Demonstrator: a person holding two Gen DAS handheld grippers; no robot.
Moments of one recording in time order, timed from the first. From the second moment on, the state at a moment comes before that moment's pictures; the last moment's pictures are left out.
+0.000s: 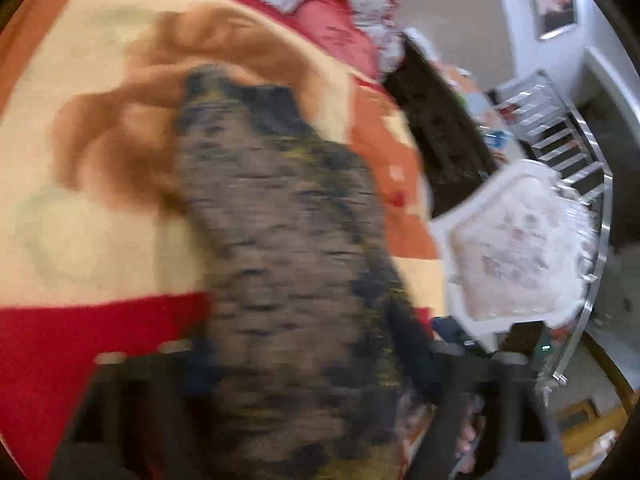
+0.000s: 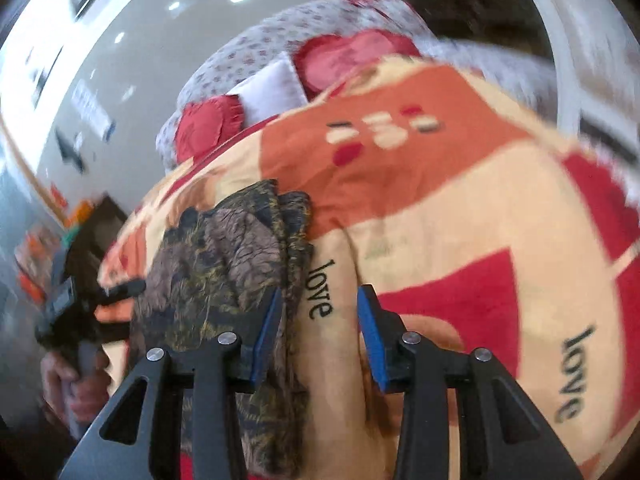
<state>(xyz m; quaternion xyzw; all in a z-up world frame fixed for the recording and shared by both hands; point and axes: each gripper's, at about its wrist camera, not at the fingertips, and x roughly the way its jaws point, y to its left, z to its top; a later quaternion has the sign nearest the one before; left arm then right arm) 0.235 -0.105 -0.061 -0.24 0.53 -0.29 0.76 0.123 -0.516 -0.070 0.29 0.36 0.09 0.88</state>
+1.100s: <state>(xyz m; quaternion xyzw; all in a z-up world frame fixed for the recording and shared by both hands) 0.235 -0.092 -0.049 -0.20 0.51 -0.23 0.80 0.215 -0.462 -0.103 0.25 0.42 0.29 0.83</state>
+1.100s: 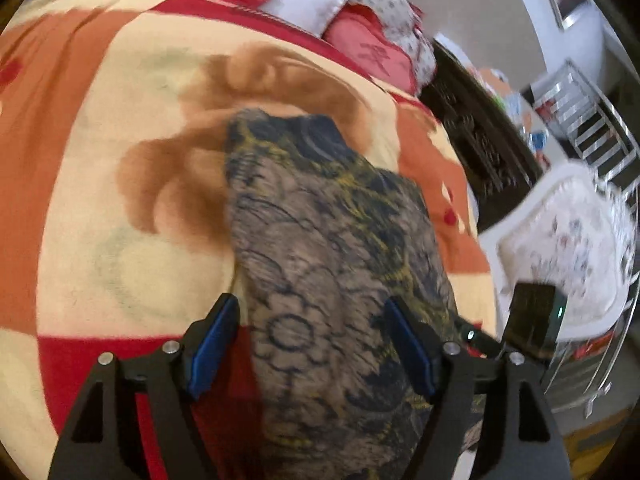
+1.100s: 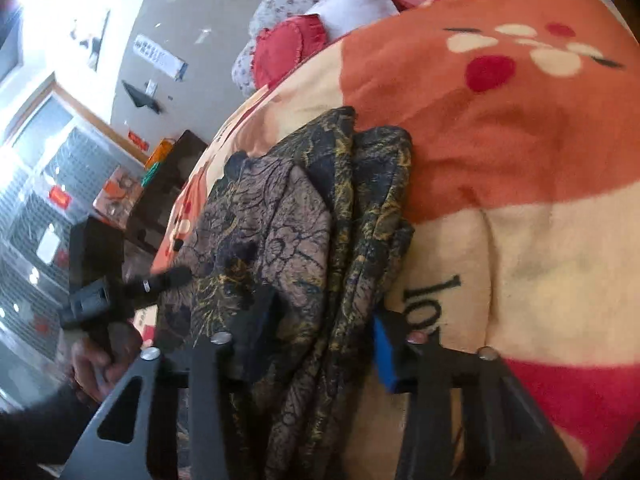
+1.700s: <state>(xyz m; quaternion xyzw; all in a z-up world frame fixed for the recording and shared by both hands) 0.221 -0.059 -0.019 -0.18 0.48 -0.17 0.84 0.196 -0.420 -0.037 0.18 0.42 0.23 0.86</state>
